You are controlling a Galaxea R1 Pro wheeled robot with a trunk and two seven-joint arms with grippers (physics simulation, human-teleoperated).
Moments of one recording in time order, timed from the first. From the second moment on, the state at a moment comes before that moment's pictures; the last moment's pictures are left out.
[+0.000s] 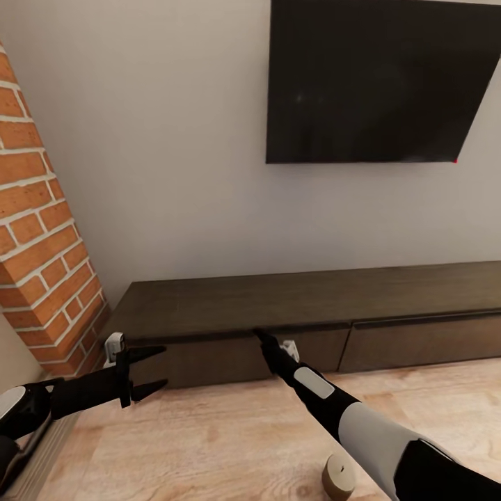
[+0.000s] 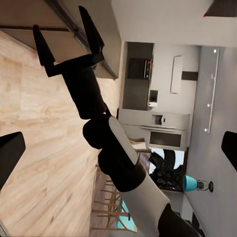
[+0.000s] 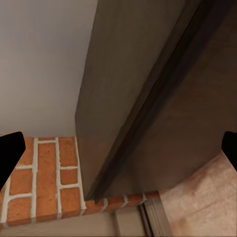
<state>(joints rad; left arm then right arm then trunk) -0.27 0.56 -0.14 -1.49 2.19 1.01 0.18 -0.83 0.08 0.84 -0.37 -1.89 0.04 0.26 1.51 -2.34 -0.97</state>
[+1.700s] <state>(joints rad) -0.27 0.56 -0.14 -1.50 2.21 1.01 0.18 -0.83 0.07 0.84 -0.17 -2.10 0.16 0.45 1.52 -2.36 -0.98</state>
